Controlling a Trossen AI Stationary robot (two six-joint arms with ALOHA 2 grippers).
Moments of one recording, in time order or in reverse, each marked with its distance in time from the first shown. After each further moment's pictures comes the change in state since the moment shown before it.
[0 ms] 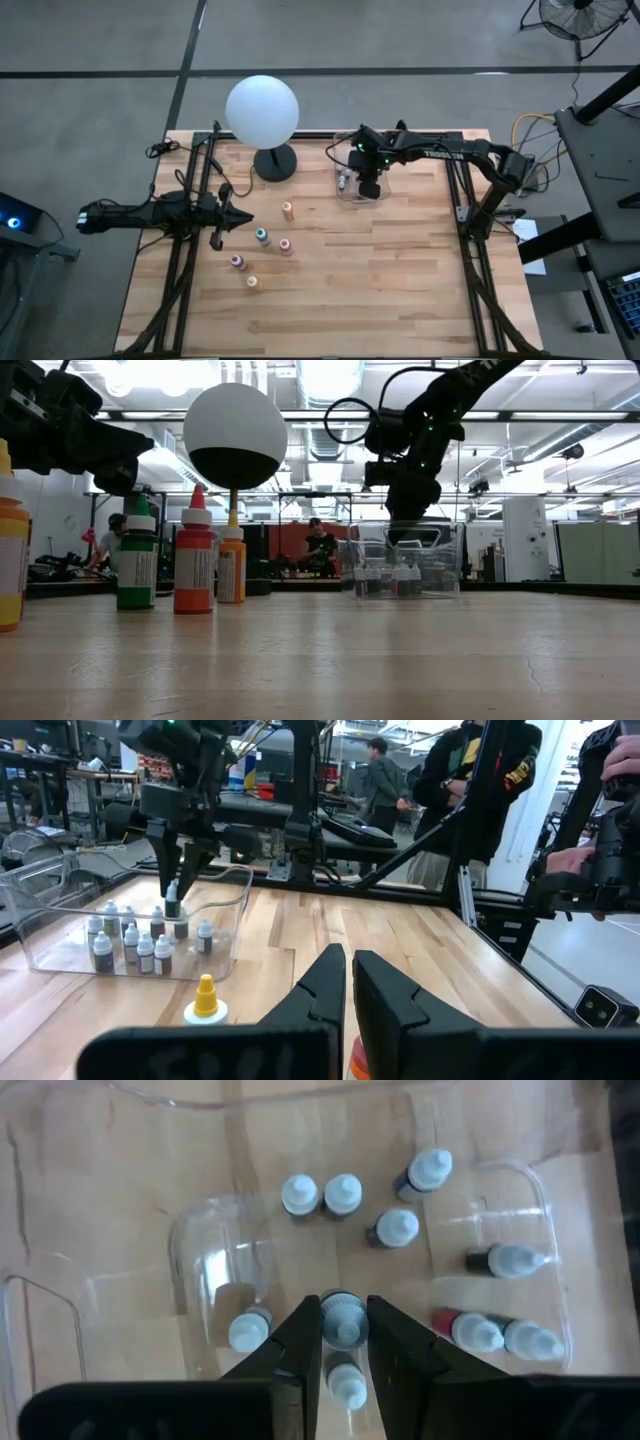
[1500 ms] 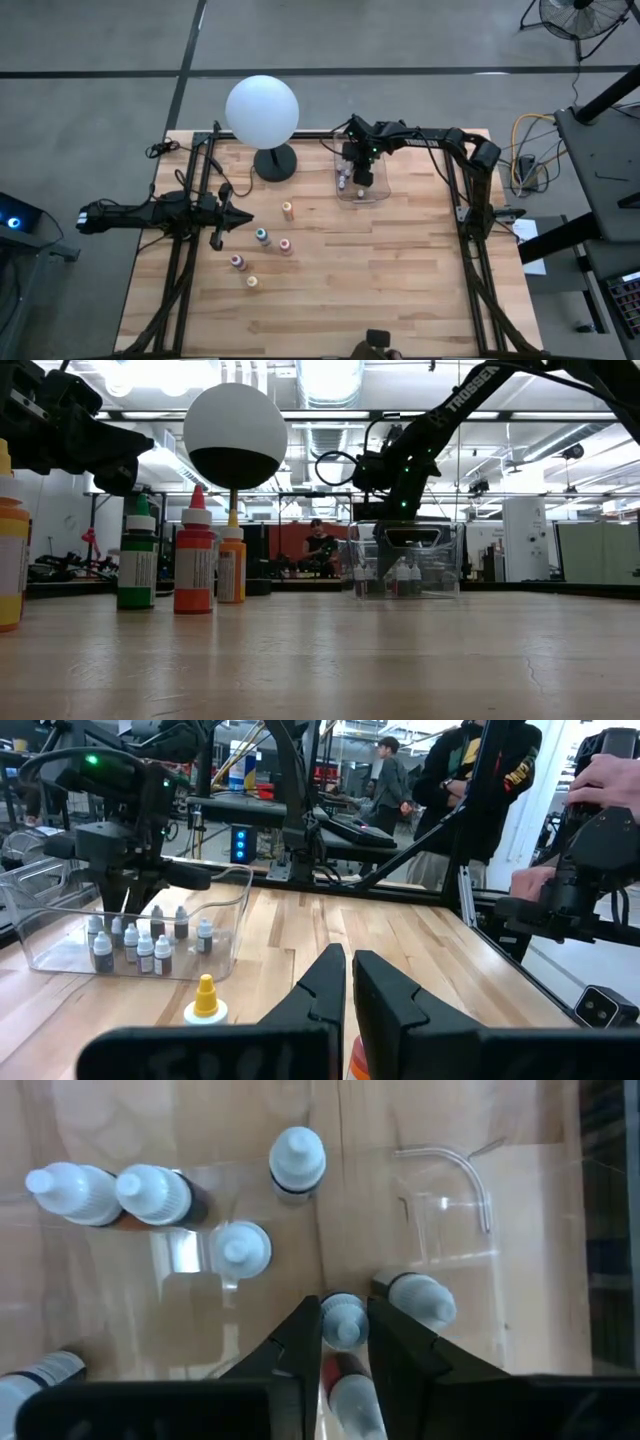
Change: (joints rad) left arm 0.000 0.000 0.000 0.000 0.000 0.000; right arm -0.119 0.234 0.125 0.057 0.023 -0.157
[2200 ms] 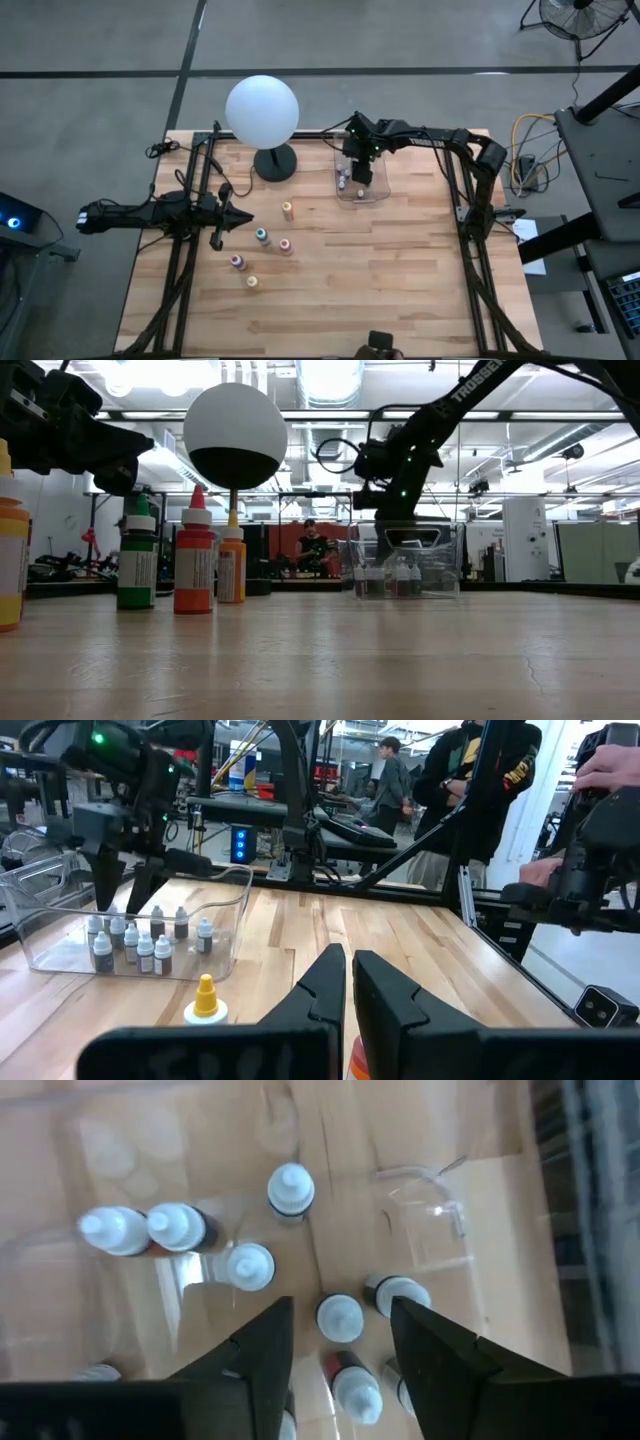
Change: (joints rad) left arm 0.000 0.000 0.000 0.000 0.000 0.000; right arm 0.004 -0.052 0.000 -0.006 0.000 0.079
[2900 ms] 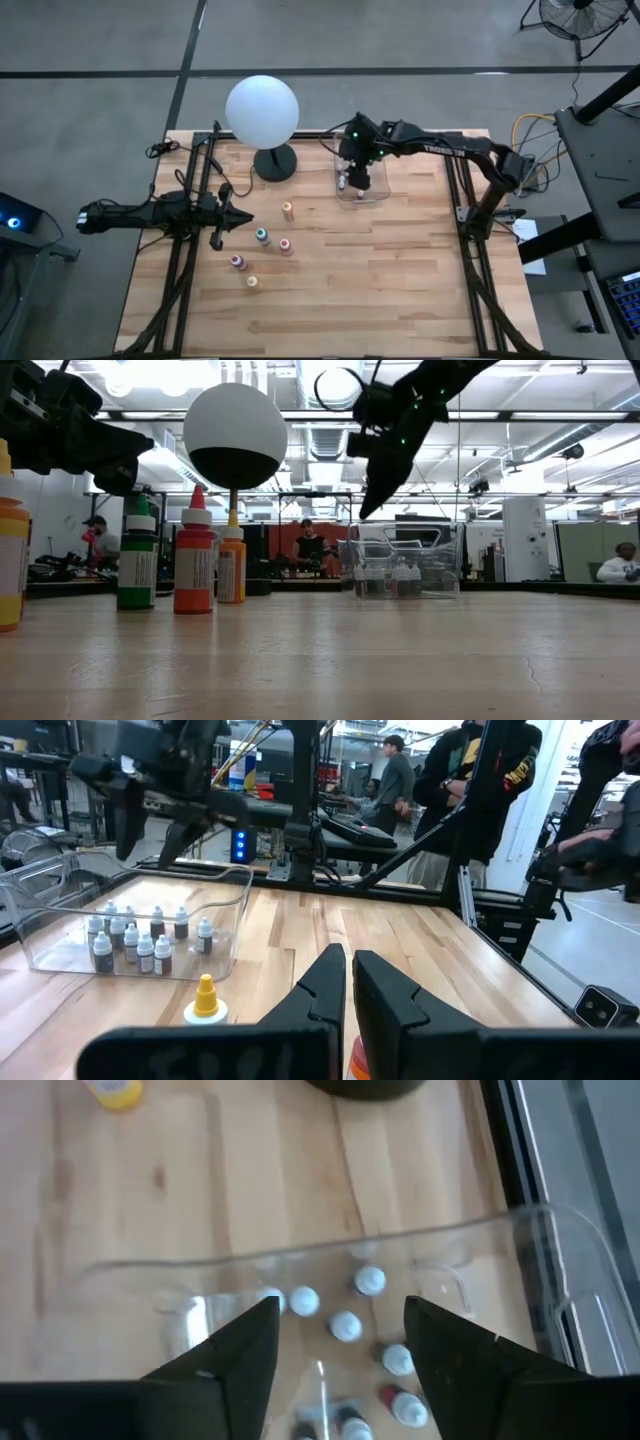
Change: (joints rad) left arm 0.000 0.000 0.000 0.000 0.000 0.000; right arm 0.132 -0.162 0.045 -0.060 -0.005 0.089
